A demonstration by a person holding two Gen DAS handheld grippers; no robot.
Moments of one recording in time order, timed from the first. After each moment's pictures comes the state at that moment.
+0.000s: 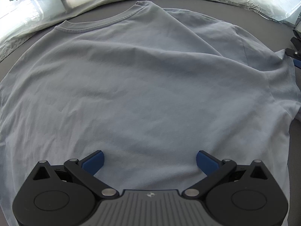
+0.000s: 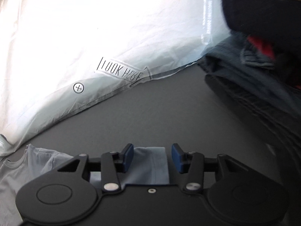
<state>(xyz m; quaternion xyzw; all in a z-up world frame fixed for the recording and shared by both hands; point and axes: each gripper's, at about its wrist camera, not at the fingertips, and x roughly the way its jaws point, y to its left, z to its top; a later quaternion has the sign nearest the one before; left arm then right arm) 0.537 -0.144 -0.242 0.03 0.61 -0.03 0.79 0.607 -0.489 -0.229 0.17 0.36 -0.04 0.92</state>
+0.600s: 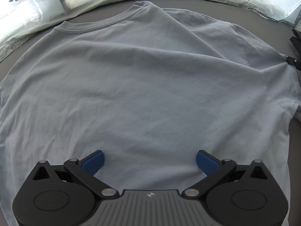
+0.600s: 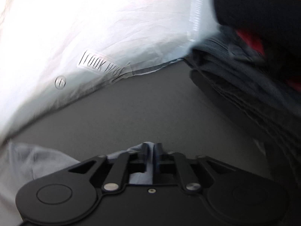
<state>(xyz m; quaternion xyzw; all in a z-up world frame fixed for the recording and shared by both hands) 0.537 -0.146 -0.244 0.03 0.61 -0.03 0.79 0.584 -0.467 -0.236 0.11 0.37 -0.10 0.92</state>
